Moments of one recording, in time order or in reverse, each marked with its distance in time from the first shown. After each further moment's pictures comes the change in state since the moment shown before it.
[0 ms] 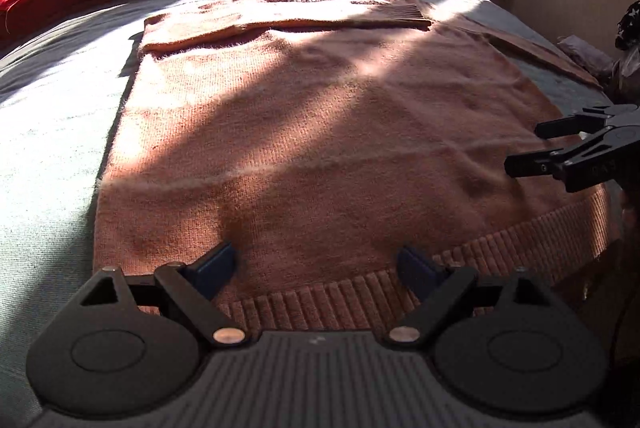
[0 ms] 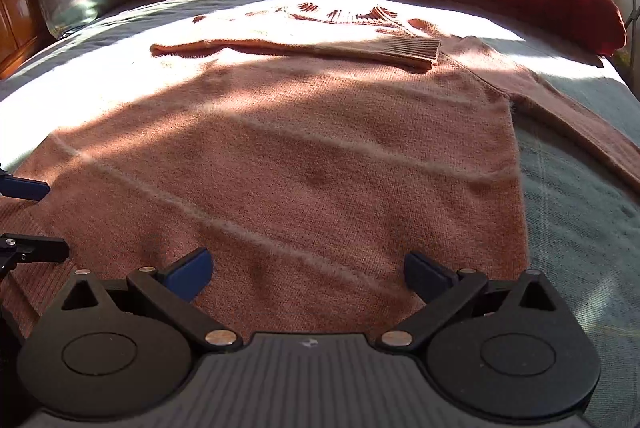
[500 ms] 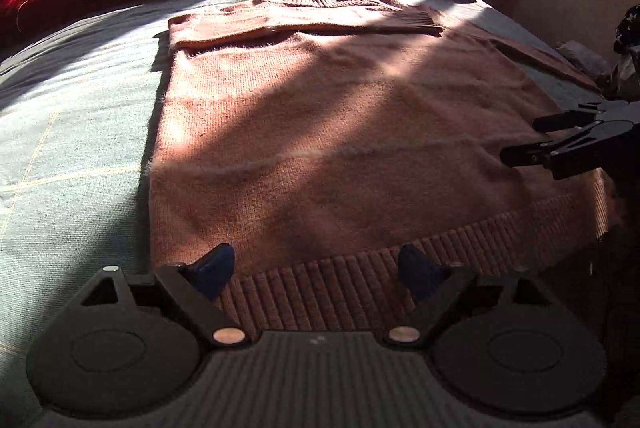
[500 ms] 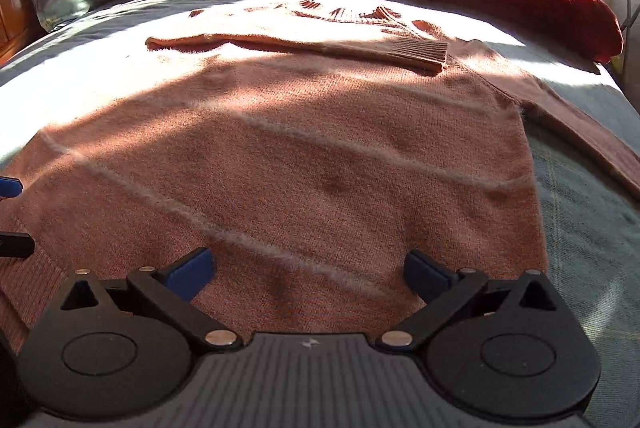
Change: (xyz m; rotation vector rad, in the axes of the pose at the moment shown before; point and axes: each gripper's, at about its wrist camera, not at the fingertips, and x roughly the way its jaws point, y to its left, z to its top) left arm -0.023 0.026 -0.017 0.028 -0.027 -0.003; right arm 0.003 0.025 0.004 -0.018 -0.022 -0.043
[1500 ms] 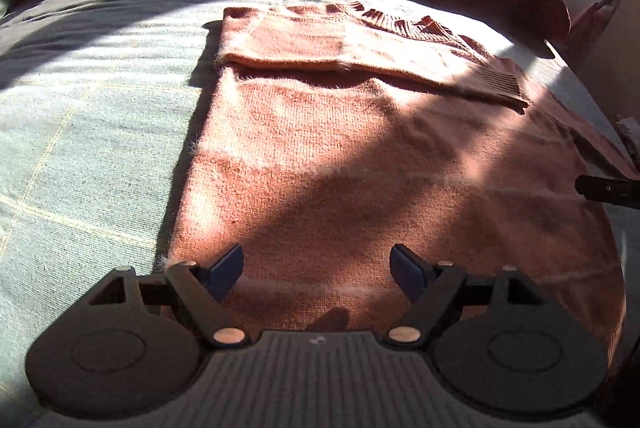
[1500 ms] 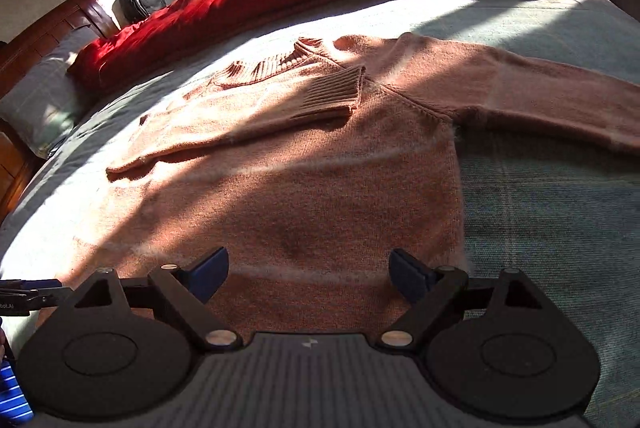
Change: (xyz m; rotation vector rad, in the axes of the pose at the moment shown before) left arm 0.053 0.034 0.080 -0.246 0.073 0.070; right arm 0.020 -0.110 0.057 0.316 -0.030 0.155
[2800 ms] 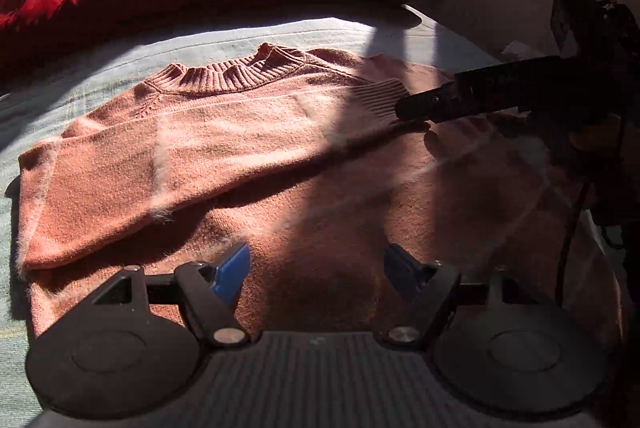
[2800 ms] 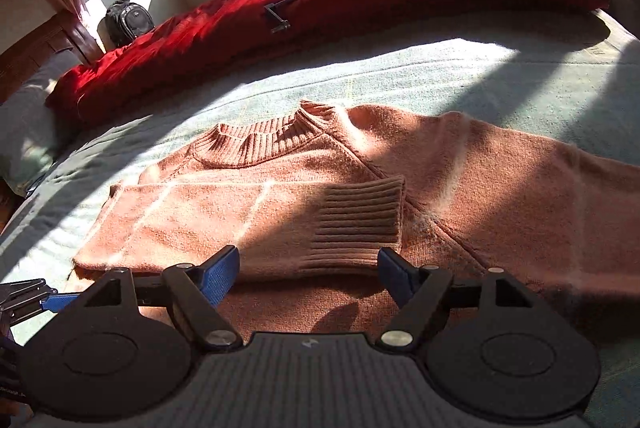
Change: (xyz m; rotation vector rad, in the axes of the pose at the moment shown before) left arm 0.087 -0.069 0.089 0.429 -0.044 -0.301; right arm 0.090 0.007 0.098 0.028 -0.046 -0.025
